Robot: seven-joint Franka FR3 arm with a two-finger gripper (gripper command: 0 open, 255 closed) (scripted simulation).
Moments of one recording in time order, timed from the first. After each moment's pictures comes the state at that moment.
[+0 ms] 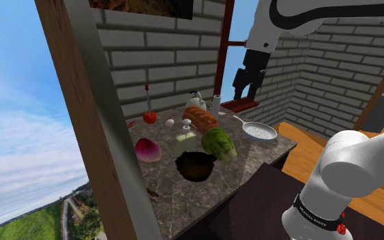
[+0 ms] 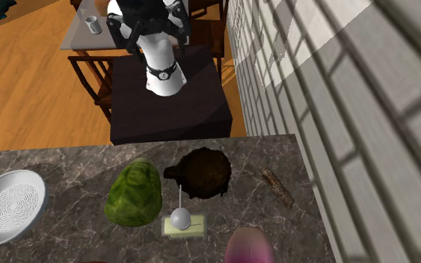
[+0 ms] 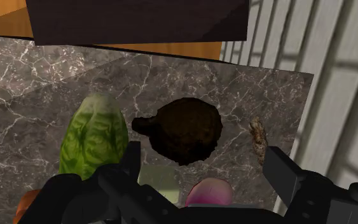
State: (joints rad) arm 0.01 -0.76 -0.01 -2.40 0.11 1.67 0.07
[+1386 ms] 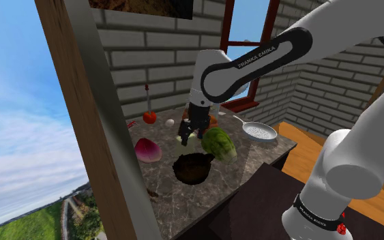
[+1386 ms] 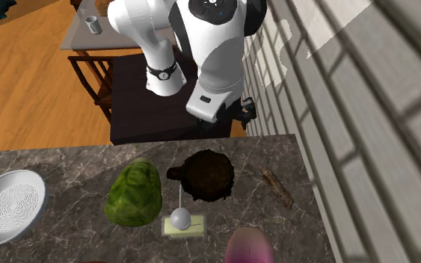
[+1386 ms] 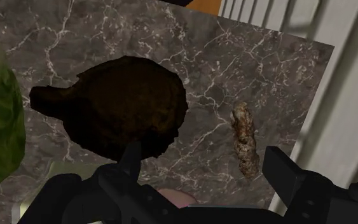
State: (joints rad) arm 0.12 -0.24 0.19 -2.47 0.20 2.30 0.16
